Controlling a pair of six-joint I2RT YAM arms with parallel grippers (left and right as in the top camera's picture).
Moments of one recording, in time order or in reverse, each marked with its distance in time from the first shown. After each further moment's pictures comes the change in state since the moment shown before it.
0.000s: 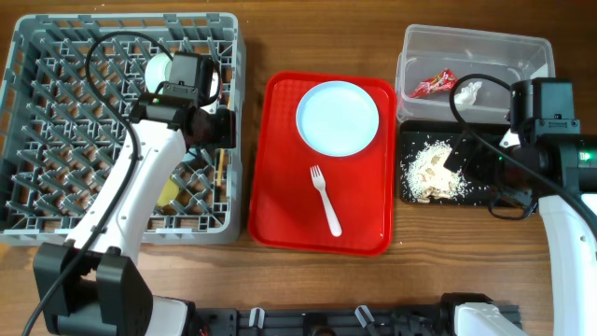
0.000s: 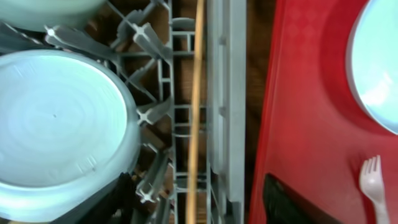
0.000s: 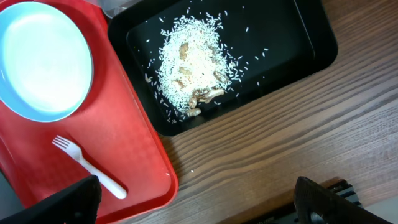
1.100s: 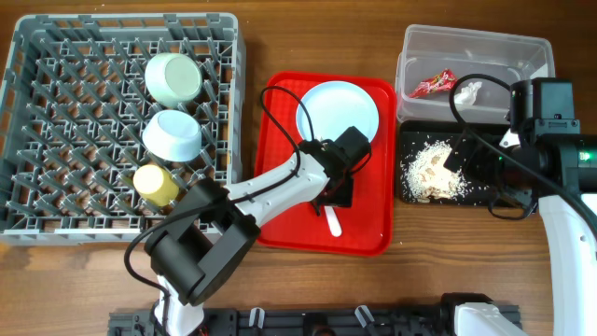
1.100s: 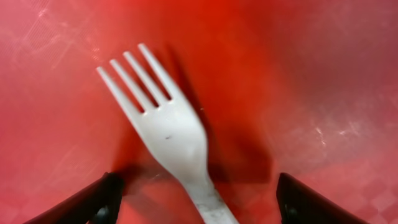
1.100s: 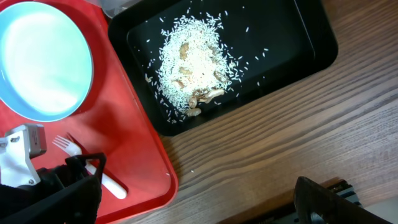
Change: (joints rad) left arm -0.641 0.373 0.007 0.146 -0.014 -0.527; right arm 0.000 0.000 0.000 0.000 0.000 -0.001
